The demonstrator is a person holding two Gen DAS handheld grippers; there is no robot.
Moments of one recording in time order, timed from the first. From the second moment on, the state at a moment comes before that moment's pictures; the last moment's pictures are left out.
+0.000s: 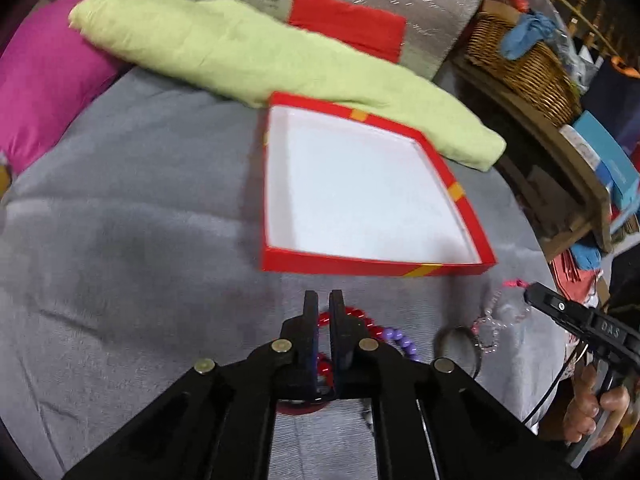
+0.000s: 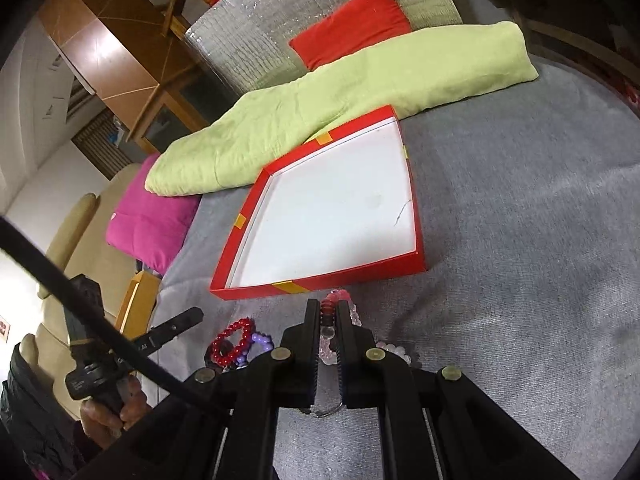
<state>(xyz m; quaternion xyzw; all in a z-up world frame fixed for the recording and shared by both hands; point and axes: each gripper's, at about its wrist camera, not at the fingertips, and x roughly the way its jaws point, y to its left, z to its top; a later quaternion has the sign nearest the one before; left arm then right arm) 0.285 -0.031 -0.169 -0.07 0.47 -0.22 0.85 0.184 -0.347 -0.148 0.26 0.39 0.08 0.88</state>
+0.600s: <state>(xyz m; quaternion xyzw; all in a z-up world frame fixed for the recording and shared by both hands) 0.286 -0.052 -0.186 -0.04 0.48 -0.24 0.84 0.190 -0.343 -0.141 0.27 0.36 0.09 0.89</state>
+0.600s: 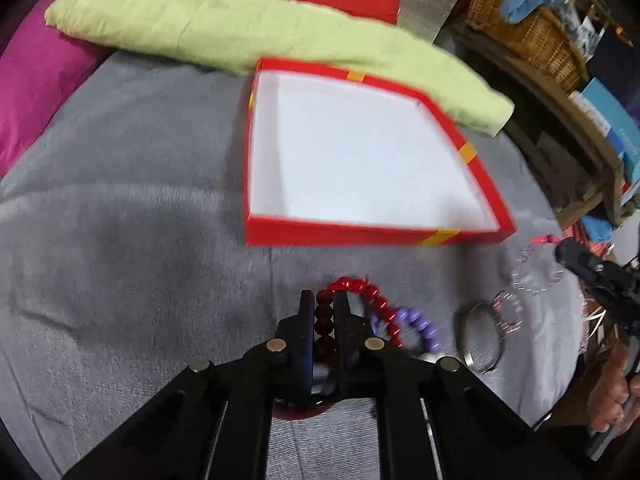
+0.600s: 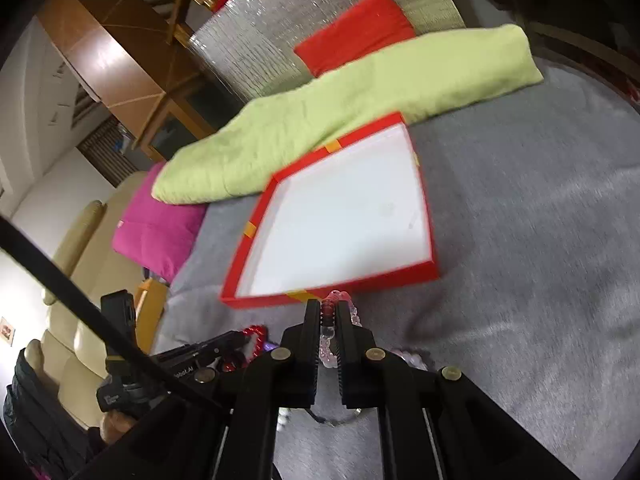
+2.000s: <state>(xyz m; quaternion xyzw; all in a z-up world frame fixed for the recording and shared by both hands) 0.324 -0.084 -0.144 -0.06 0.41 -0.25 0.87 0.251 -0.350 -0.149 0.26 0.37 0.05 0.89</state>
